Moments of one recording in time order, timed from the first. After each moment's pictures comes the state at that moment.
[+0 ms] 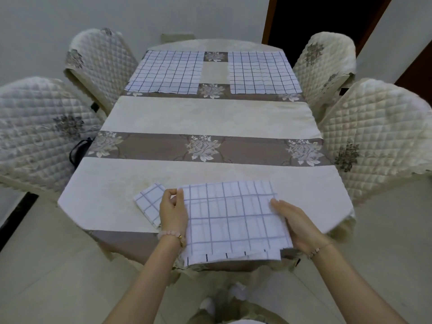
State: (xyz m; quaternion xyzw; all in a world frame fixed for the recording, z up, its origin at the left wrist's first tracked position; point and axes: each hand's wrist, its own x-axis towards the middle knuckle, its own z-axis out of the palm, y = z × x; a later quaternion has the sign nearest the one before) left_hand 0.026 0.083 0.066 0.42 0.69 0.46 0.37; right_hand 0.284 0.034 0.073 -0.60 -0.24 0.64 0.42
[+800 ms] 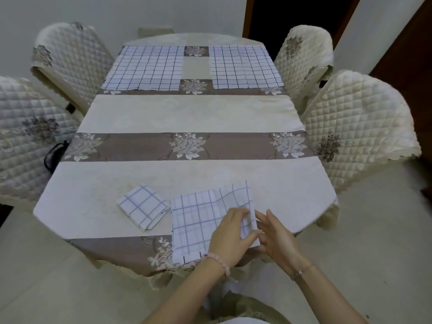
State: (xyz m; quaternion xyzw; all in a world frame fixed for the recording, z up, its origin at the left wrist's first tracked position) left_hand 0.122 0.020 0.051 0.74 0.51 0.20 0.40; right_hand 0.258 -0.010 0.053 -0.55 -0.18 0.68 0.46
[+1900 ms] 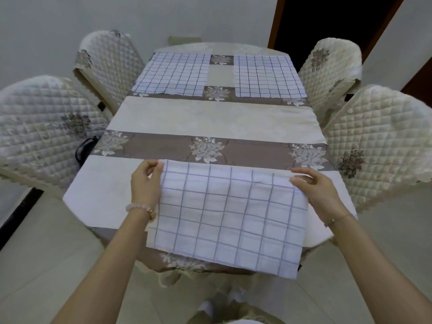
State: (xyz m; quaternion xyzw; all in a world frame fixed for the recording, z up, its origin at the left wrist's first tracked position) left_hand -0.033 0.133 0.104 0.49 0.64 0.52 0.28; right_hand 0.327 0.081 0.112 -0.64 -0.39 0.46 0.47
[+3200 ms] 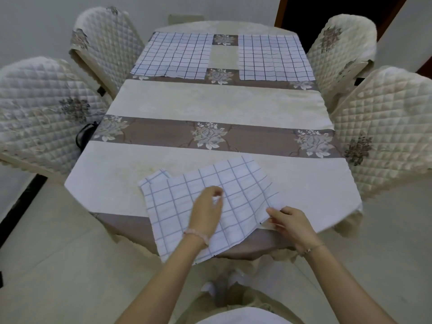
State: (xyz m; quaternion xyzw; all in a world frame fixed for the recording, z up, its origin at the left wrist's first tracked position) left_hand 0.061 0.057 0.052 0.62 0.62 0.31 0.36; right_hand 0.277 0.023 0.033 -0.68 -0.26 0.56 0.40
